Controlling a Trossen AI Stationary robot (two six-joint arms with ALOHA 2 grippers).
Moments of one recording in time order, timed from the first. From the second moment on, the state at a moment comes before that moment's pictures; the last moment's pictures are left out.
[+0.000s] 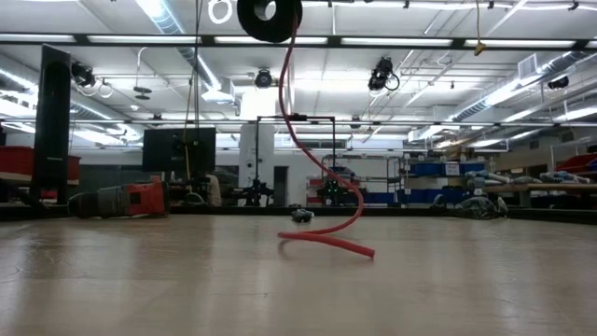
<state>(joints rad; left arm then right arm) -0.39 1.22 0.94 -0.05 -0.78 0.39 0.41 1.68 1.07 0.51 0.81 -0.35</state>
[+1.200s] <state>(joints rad) -0.42 1.20 0.94 0.10 -0.65 0.26 0.51 1.68 1.07 0.21 0.75 -0.36</state>
